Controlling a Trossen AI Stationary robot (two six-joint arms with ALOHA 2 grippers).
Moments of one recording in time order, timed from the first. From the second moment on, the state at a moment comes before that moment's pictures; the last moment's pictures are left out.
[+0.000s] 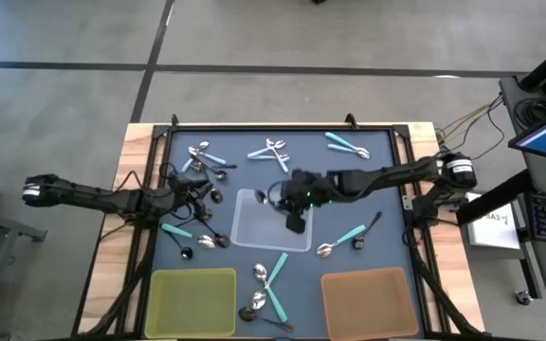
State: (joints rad) left arm -0.06 0.48 0.02 0.07 -0.69 -0.49; right arm 0.00 1.66 1.14 -0.17 -0.01 0.17
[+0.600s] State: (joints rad) left arm -0.06 0.48 0.02 0.06 -0.69 -0.49; right arm 0.06 1.61 1.25 -0.88 -0.01 0.49
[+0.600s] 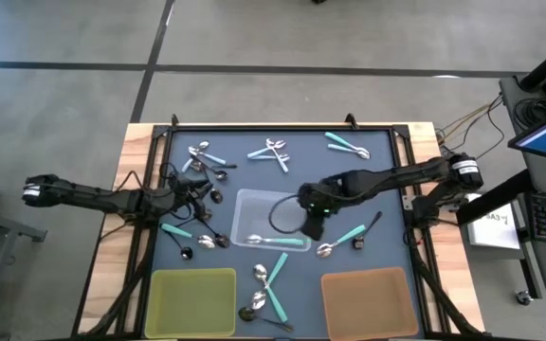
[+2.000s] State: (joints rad) left arm -0.06 0.48 0.02 0.05 -0.69 -0.49; right arm 0.18 1.59 0.77 -0.99 -0.03 0.13
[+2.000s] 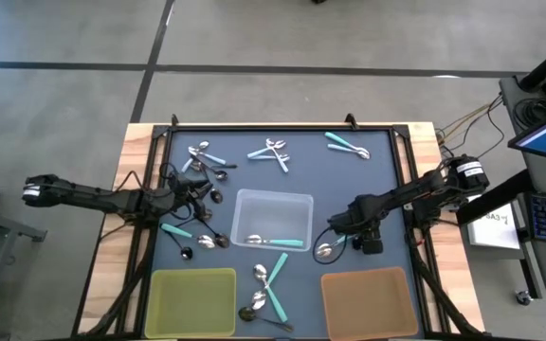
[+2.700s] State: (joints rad) left arm -0.06 0.51 0.02 0.05 -0.69 -0.49; right arm 0.18 1.58 0.76 -1.00 -0.09 0.11
